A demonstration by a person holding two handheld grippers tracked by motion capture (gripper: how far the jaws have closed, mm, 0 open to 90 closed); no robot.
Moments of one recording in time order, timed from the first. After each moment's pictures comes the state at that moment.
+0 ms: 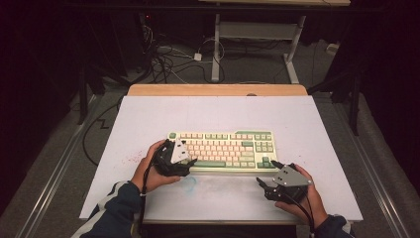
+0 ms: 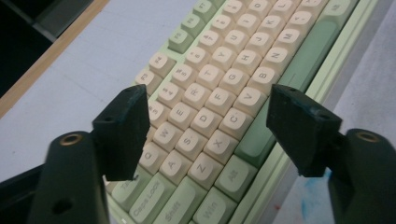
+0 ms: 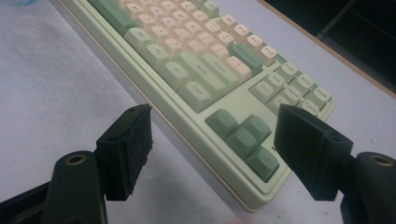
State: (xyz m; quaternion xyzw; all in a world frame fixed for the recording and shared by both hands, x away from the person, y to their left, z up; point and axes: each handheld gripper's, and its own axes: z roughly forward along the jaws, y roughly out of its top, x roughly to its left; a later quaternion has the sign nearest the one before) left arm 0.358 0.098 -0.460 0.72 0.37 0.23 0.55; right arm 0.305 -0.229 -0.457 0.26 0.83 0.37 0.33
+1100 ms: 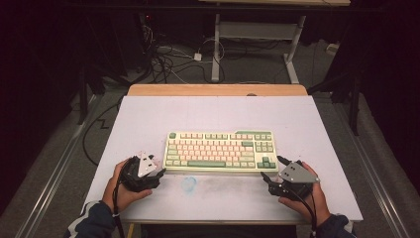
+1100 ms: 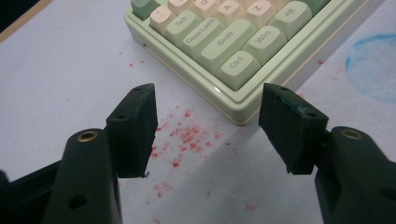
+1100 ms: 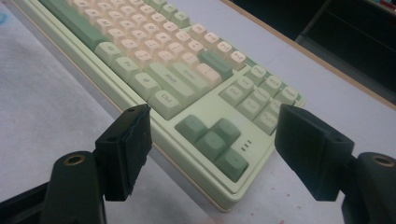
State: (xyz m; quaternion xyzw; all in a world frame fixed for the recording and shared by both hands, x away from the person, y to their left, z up) left arm 0.327 0.173 -0.483 0.68 0.46 0.26 0.51; right arm 0.309 -0.240 -0.450 0.29 0.81 0.38 0.35
